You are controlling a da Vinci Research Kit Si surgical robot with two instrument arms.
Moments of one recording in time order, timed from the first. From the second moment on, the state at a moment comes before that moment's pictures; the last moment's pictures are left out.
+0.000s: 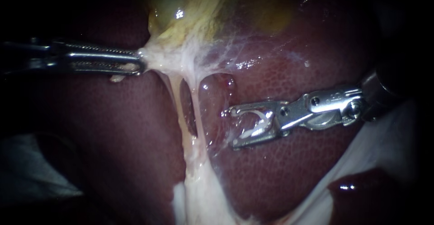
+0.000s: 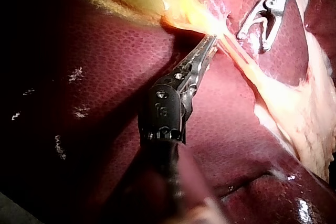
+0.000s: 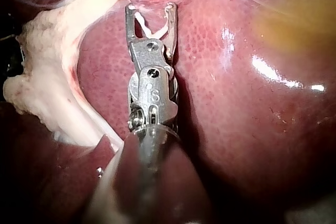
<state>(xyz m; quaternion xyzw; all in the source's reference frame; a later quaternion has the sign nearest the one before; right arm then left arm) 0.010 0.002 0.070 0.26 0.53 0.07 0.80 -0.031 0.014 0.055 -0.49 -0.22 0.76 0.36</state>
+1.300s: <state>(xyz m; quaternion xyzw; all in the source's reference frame) 0.018 0.000 0.063 0.29 0.53 0.12 0.79 -0.031 0.014 0.056 -0.49 -0.22 0.76 0.36</state>
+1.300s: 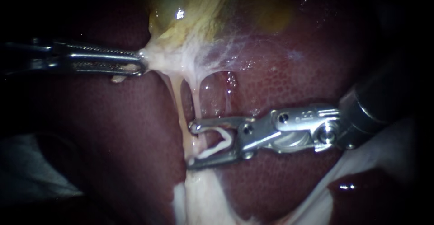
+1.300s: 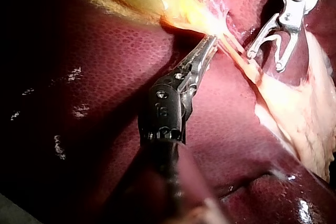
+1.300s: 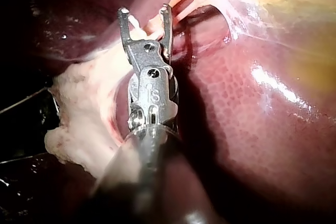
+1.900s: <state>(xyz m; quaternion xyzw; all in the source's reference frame) 0.020 -0.001 0.068 0.29 0.52 0.13 0.79 -0.031 0.014 0.056 -0.49 -0.22 0.76 0.36</state>
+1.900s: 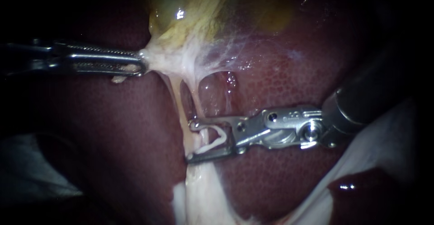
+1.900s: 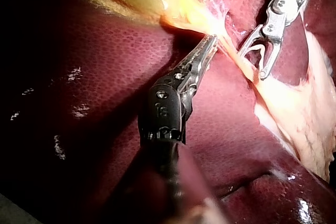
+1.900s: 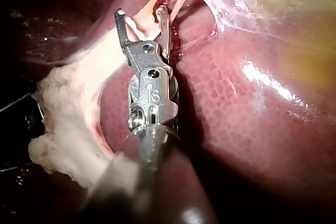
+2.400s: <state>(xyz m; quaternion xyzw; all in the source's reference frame) 0.023 -0.002 0.067 0.32 0.56 0.10 0.76 -0.031 0.014 0.056 -0.49 -0.22 0.76 0.36</state>
